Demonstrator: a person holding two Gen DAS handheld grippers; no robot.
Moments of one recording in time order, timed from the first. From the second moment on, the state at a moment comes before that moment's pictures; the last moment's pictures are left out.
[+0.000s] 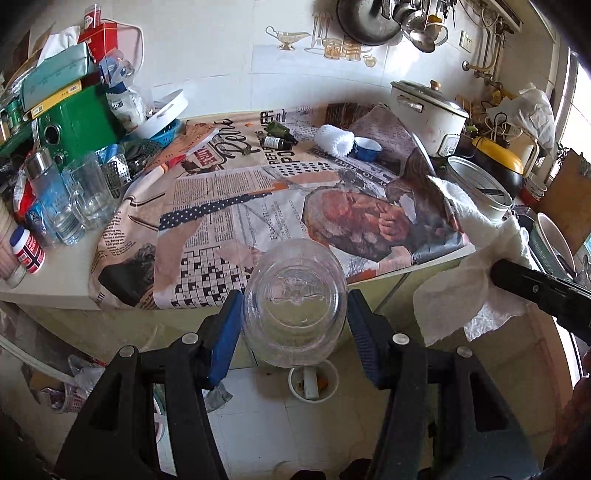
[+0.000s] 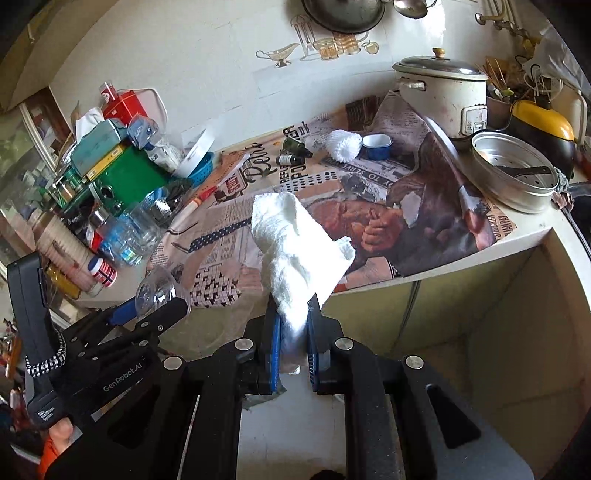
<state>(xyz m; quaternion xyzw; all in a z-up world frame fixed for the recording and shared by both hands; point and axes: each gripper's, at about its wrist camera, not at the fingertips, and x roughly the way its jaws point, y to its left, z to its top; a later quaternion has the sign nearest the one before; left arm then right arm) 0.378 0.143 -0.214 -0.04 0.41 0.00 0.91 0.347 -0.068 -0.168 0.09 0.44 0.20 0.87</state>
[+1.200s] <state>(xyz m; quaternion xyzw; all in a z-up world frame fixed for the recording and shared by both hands) 0.398 0.110 -0.638 -0.12 0.56 0.09 0.82 0.415 -0.051 -0.640 0.02 0.65 0.22 0.73</state>
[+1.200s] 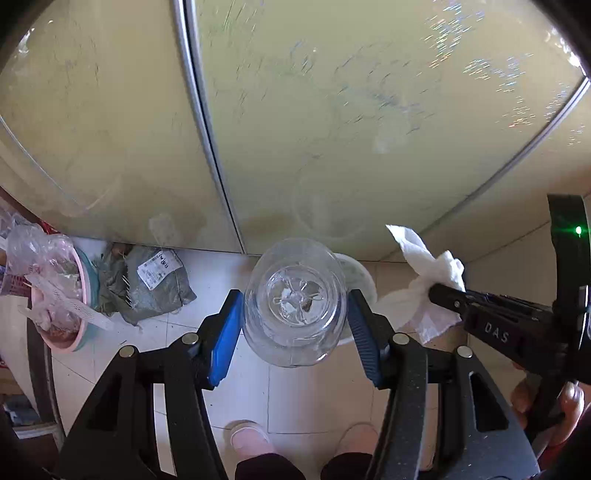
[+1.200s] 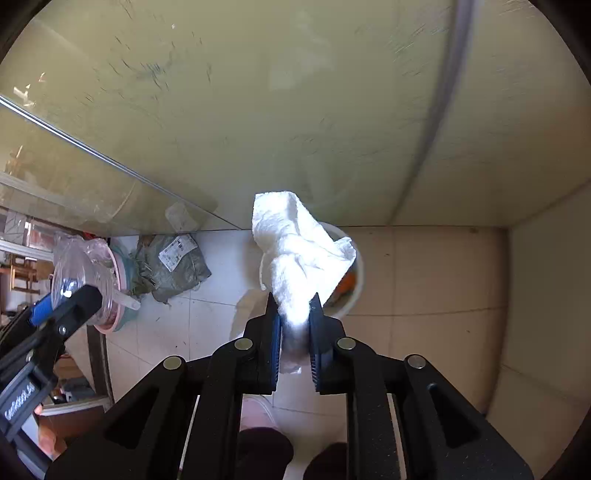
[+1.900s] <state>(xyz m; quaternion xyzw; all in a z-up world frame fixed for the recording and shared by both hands) 0.444 0.077 -0.663 -0.14 0.58 0.04 0.80 0.433 -0.094 -0.605 0.02 0.63 0.21 0.75</state>
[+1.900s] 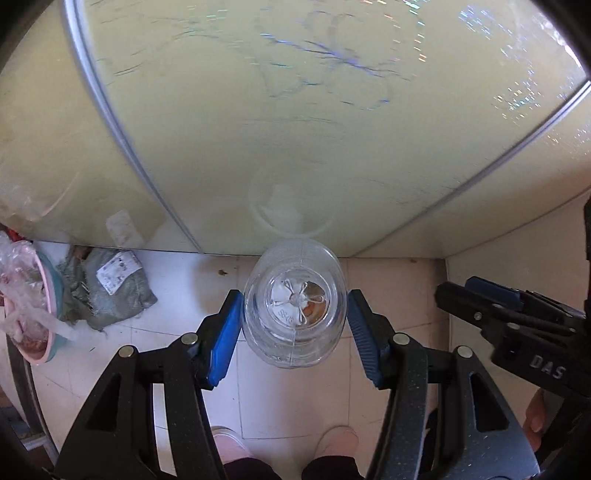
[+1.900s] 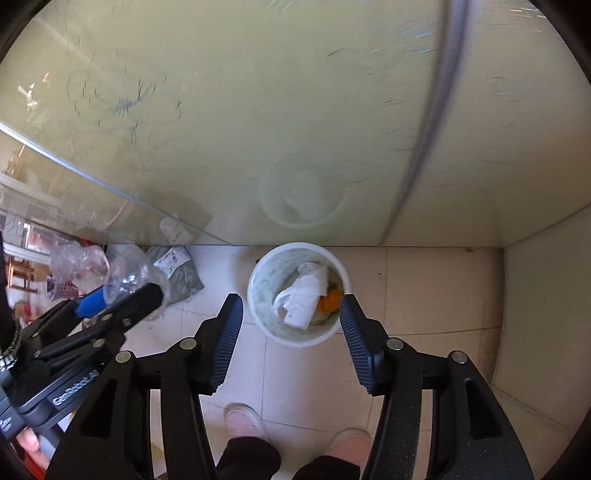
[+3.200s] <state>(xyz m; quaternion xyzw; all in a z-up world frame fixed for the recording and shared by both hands) 0.362 0.118 -0.149 -0.06 0.35 -0.03 0.94 0.344 -0.077 -0.143 0.03 0.39 0.19 0.90</state>
